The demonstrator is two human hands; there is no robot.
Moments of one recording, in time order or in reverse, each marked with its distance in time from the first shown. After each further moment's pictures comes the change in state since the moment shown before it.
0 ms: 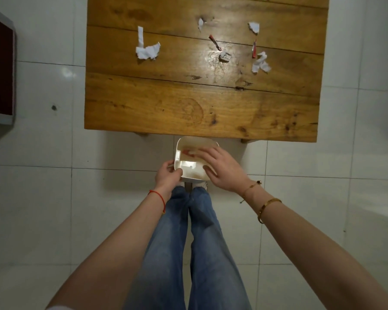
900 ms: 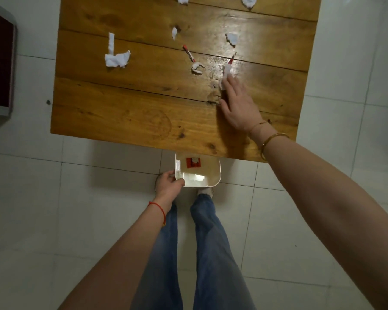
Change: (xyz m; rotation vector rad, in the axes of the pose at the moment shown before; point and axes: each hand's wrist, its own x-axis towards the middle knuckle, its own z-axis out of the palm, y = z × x) left_hand -0.019 0.011 0.115 -0.003 0.055 -0.072; right_hand 0.088 0.175 -0.132 -0.115 0.059 0.286
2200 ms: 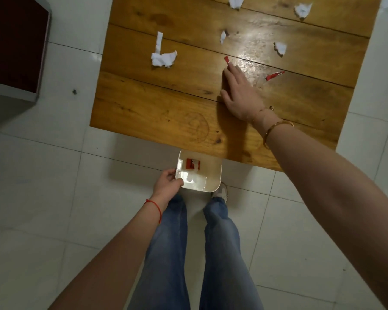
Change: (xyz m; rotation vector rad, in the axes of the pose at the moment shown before) left_hand 0.028 0.004 -0.093 -0.016 -0.016 0.007; right_hand 0.071 -0.090 0.005 0.018 -0.087 -0.102
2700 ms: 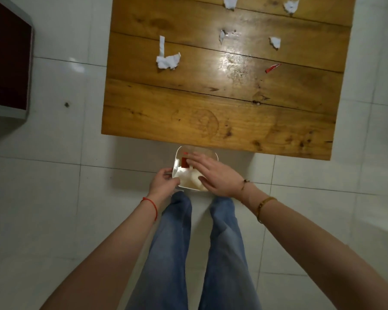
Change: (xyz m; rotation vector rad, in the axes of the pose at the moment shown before) left_hand 0.004 0.004 -0.067 0.129 -0.050 0.056; right_hand -0.150 -0.110 0.112 0.036 -0.237 -0.390
